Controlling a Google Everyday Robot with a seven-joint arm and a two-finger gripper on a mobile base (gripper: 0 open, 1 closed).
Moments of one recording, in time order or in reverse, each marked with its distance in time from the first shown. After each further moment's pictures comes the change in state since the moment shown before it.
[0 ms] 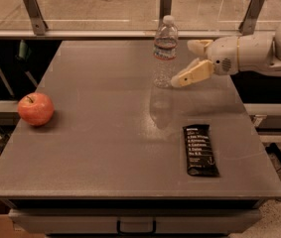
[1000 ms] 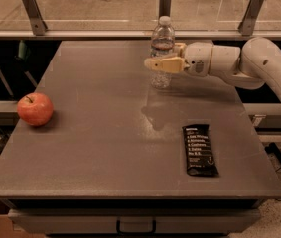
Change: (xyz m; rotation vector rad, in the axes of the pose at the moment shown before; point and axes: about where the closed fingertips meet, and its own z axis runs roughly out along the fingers) arm -0.024 -0.012 0.065 -0.062 -0.292 0.066
